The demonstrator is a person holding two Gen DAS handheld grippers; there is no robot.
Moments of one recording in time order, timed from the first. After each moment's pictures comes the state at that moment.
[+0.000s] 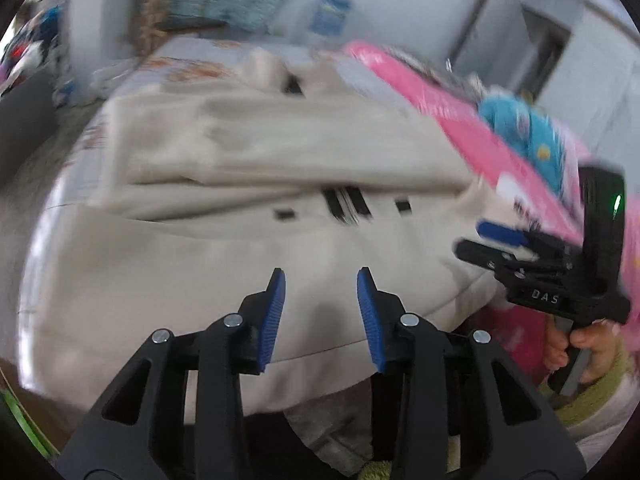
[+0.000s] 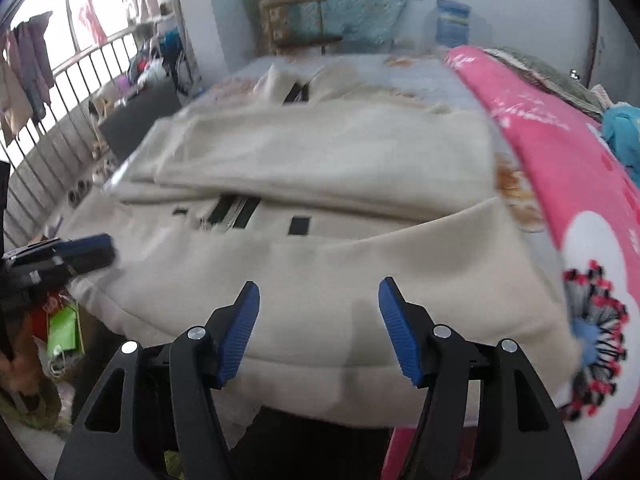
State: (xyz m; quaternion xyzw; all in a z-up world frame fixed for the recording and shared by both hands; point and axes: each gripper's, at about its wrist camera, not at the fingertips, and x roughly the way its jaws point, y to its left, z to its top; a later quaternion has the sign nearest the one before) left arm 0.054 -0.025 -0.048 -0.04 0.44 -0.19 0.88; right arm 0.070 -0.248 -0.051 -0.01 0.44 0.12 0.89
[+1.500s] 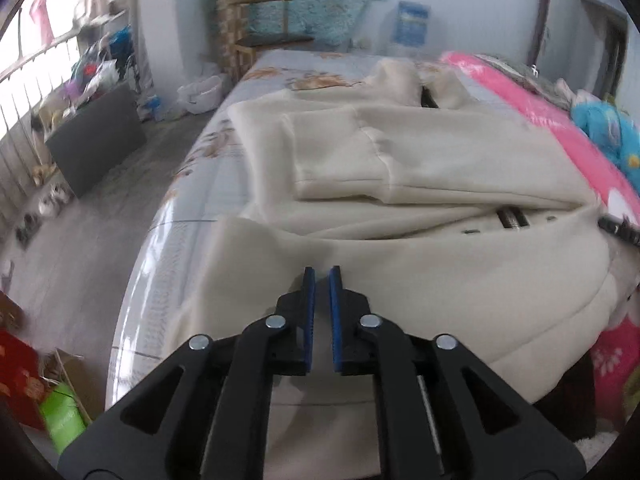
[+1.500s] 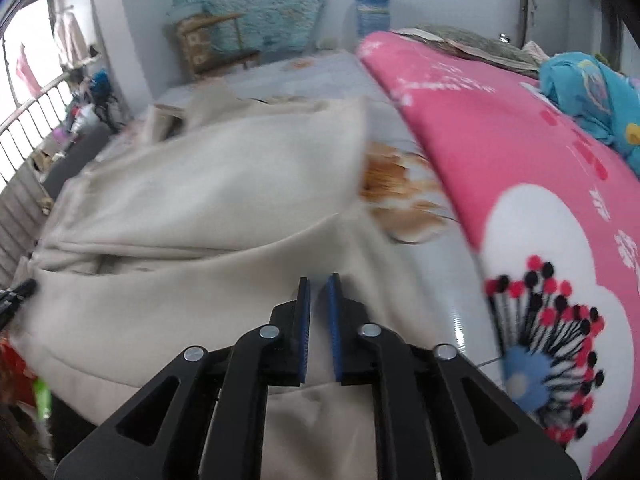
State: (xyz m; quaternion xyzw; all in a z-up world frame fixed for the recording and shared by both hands) left arm 0.079 0.071 -0.059 -0.02 0.40 -0.04 0.91; right arm 0.110 -0.349 -0.067 0.06 0.43 0.01 0.90
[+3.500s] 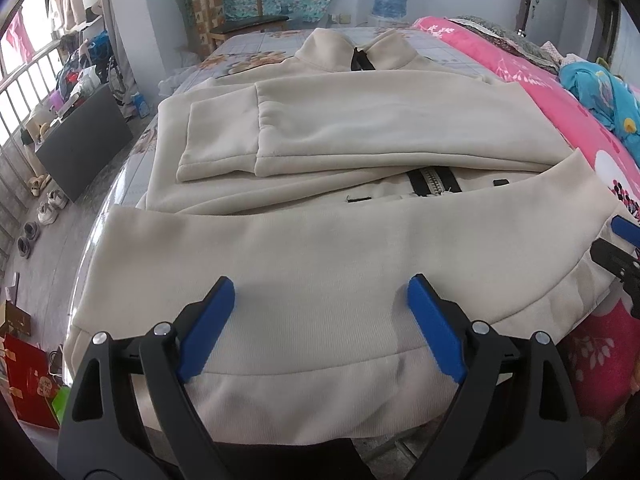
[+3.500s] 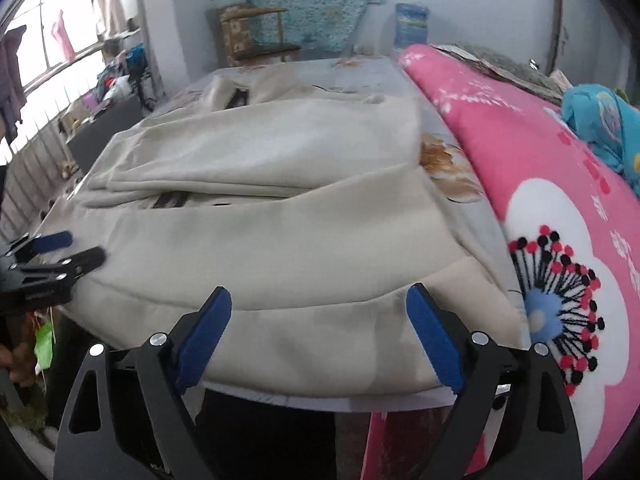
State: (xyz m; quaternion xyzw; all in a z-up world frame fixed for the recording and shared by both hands) left arm 0.069 -0.029 -0.063 0.04 0.45 -0.04 0.89; right arm 0.048 -0.304 -0.060 0.01 0.42 0.04 0.91
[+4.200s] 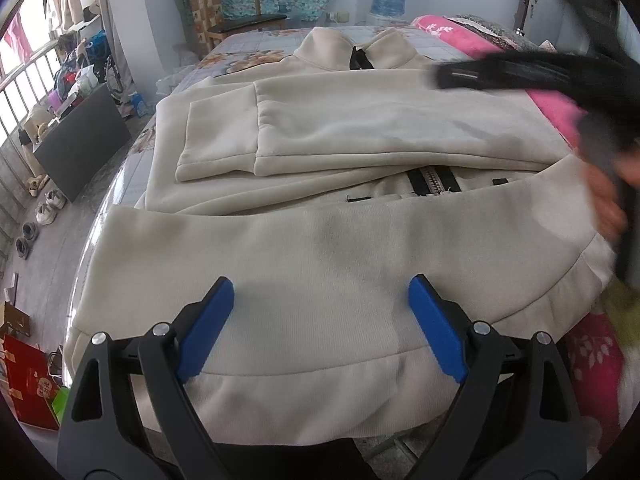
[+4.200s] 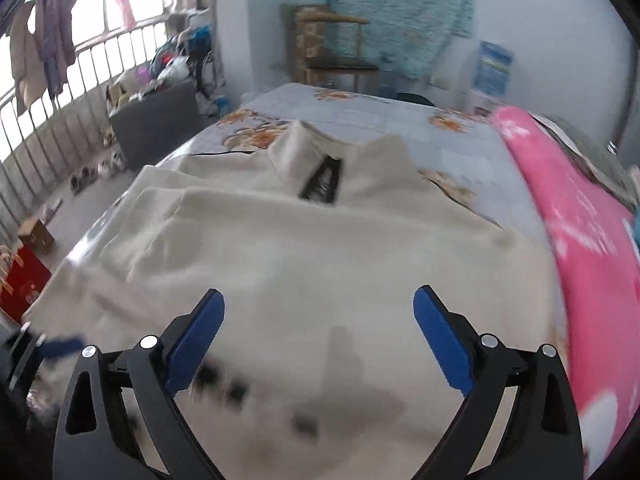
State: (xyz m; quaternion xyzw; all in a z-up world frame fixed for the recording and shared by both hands) left arm 0.069 -0.027 -0.064 0.04 0.46 -0.05 0.89; right arm 0.214 -0.191 -0.025 -0.07 0.40 0.17 0.90
